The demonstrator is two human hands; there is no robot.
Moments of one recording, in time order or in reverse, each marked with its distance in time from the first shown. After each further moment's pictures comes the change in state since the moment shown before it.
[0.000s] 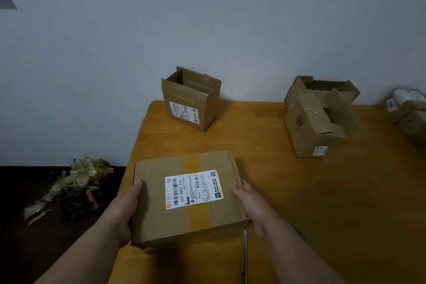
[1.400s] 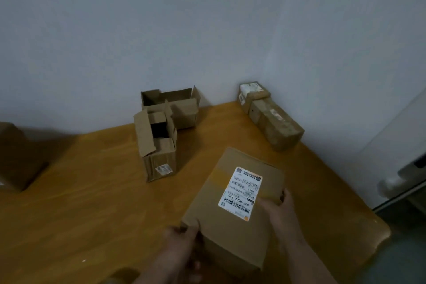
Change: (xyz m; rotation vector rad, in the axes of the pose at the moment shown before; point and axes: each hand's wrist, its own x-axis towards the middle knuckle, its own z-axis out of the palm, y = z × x) left_hand -0.141 -0.179 0.453 0.614 -0.346 0.061; right_hand -0.081 0.078 -0.454 0.377 0.793 -0.213
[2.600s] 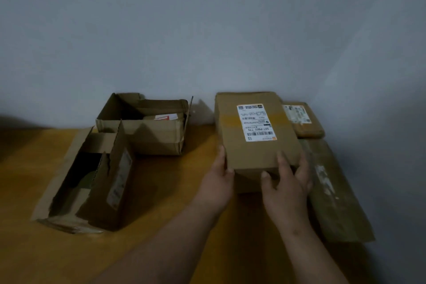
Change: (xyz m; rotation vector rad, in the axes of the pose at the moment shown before) left_hand 0.197 0.281 0.218 -0.039 0.075 0.524; right_hand 0.332 -0.145 0.060 -0.785 -0.166 -0.509
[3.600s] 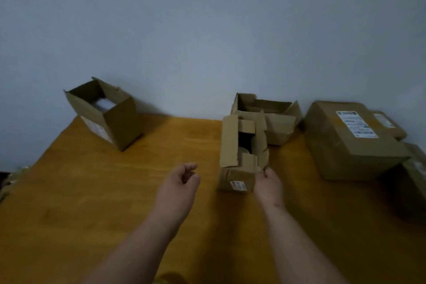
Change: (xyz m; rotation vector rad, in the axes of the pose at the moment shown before) left_hand -0.204 -0.084 -0.371 0.059 0.366 -0.001; right_hand -0.224 -0.218 0.180 0.382 -0.222 0.276
